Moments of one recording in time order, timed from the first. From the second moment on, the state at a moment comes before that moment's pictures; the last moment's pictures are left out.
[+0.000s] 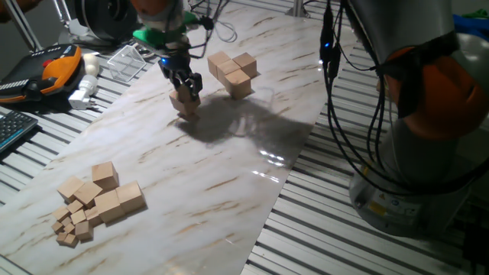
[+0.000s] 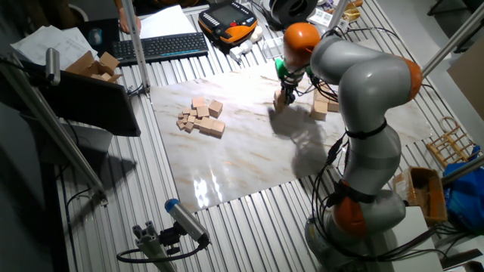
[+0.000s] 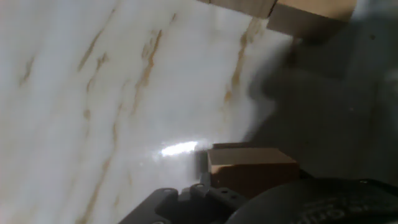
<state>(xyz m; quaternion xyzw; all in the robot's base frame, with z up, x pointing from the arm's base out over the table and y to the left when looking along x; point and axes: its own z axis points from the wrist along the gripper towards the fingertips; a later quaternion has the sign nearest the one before) 0.608 -0.040 0.083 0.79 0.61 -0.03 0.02</state>
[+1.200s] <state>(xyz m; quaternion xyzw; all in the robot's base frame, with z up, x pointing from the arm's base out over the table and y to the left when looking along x) 0.608 -0.048 0.081 0.74 0.67 -0.05 -0.01</state>
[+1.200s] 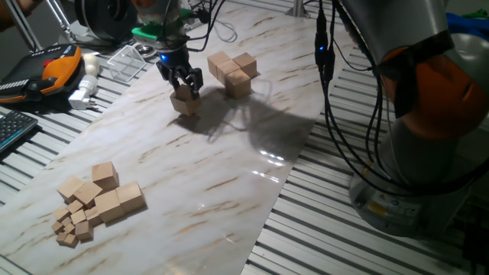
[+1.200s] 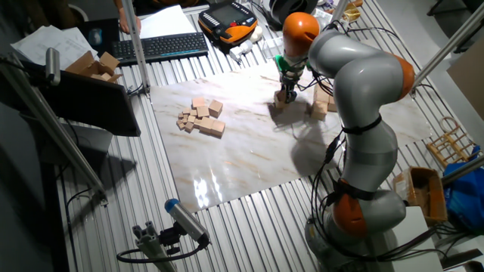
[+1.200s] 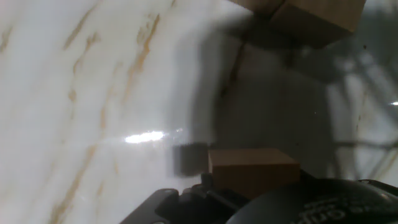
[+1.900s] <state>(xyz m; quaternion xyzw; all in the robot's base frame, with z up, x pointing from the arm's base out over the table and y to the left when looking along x) 0.606 -0.120 0.081 0.80 0.59 -0.01 0.02</state>
